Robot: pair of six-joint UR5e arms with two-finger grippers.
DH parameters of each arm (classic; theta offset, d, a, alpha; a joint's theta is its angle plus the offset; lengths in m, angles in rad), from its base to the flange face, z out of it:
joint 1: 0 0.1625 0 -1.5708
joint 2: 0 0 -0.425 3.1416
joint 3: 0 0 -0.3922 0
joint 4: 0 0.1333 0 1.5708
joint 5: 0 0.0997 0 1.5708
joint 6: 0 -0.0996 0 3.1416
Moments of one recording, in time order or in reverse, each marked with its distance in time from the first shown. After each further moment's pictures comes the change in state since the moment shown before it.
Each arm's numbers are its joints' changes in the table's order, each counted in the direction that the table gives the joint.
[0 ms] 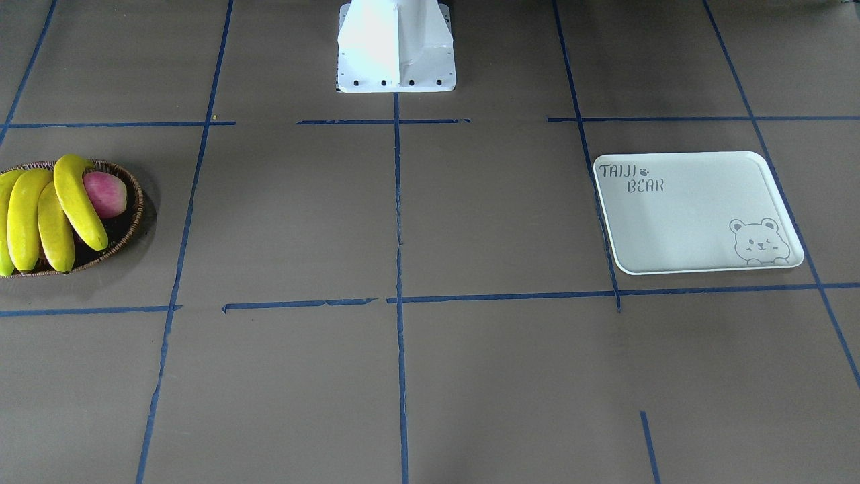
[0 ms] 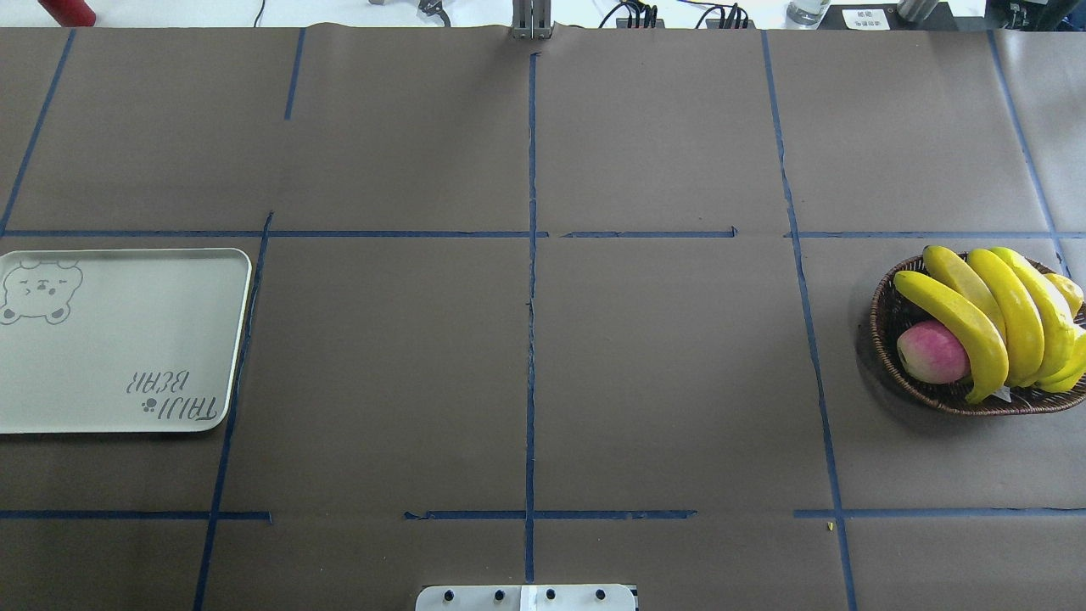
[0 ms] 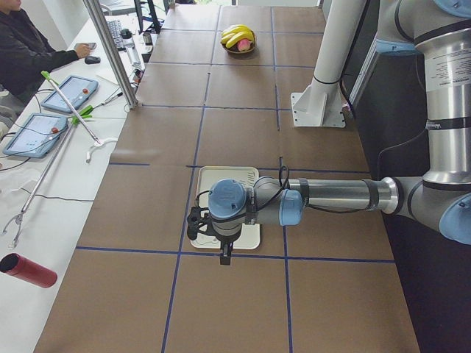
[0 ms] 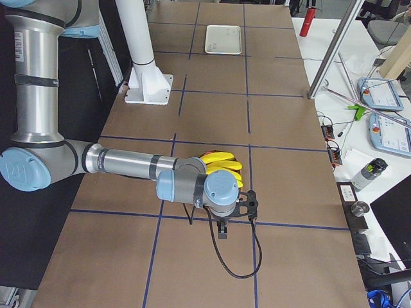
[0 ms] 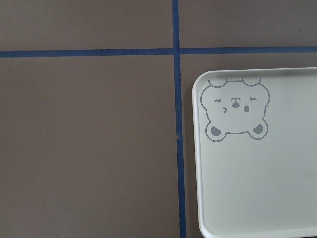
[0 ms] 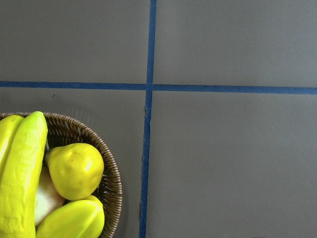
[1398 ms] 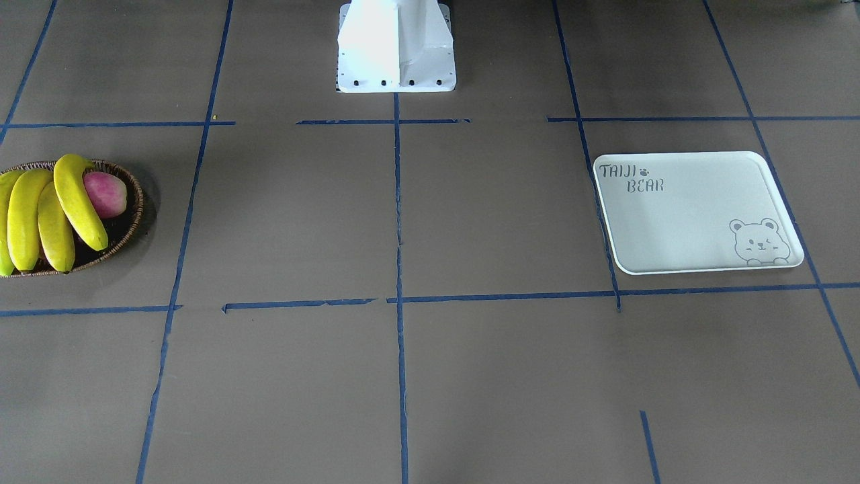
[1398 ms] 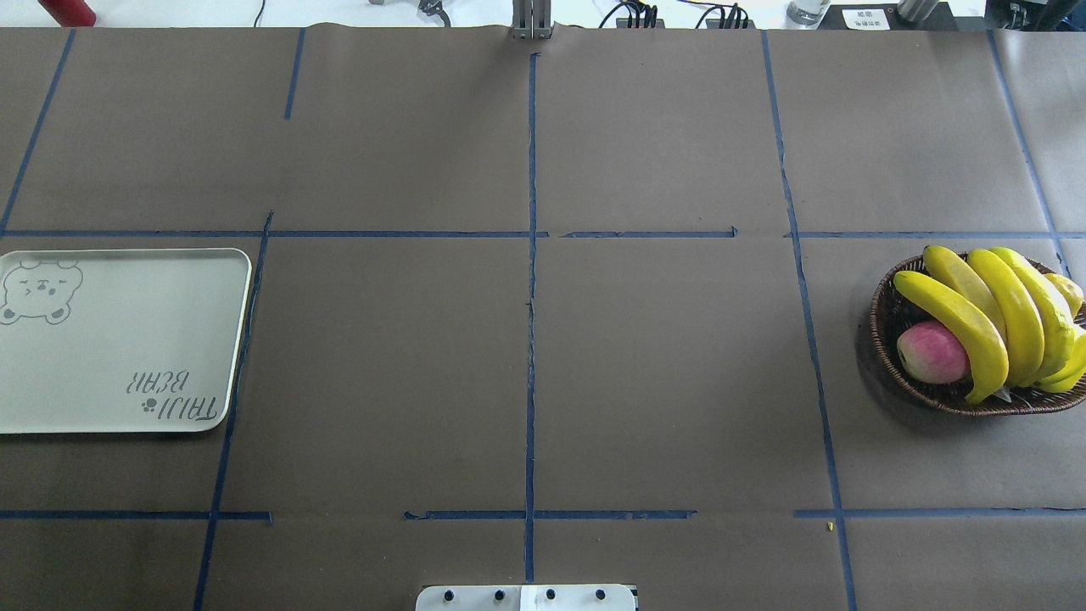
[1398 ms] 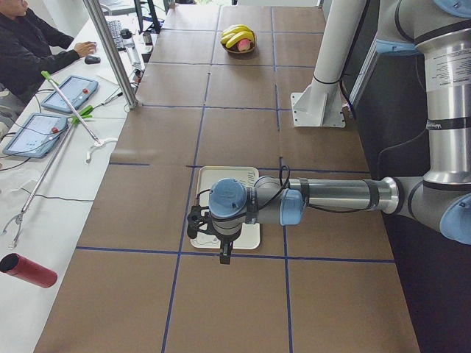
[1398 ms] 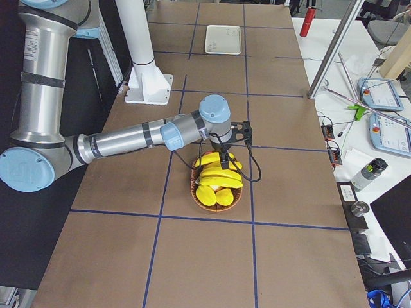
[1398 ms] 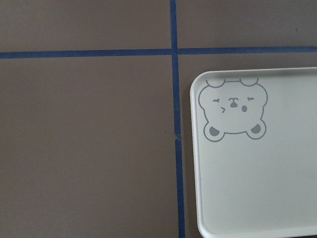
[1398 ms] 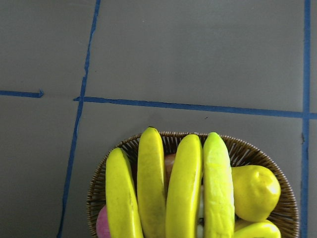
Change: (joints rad) left arm -0.001 -0.002 -0.007 -0.004 -0.005 -0.004; right arm -0.310 0.108 0.386 0.251 -0.013 -0.553
